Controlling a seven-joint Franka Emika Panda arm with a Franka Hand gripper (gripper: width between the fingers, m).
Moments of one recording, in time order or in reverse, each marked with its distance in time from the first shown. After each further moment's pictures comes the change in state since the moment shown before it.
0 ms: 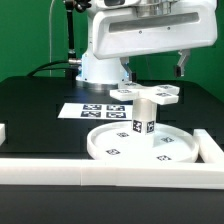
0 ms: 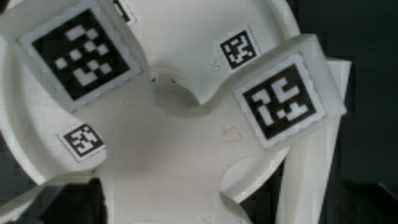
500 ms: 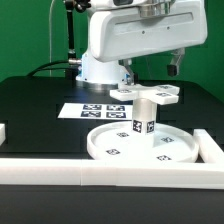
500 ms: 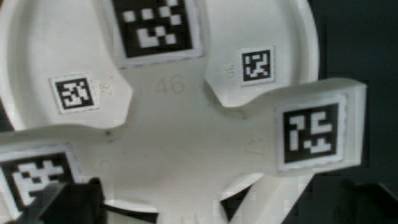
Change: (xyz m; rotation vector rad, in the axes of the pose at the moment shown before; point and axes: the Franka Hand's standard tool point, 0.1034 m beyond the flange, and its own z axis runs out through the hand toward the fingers) arm -0.001 0.005 0.001 -0.008 -0.007 -0.428
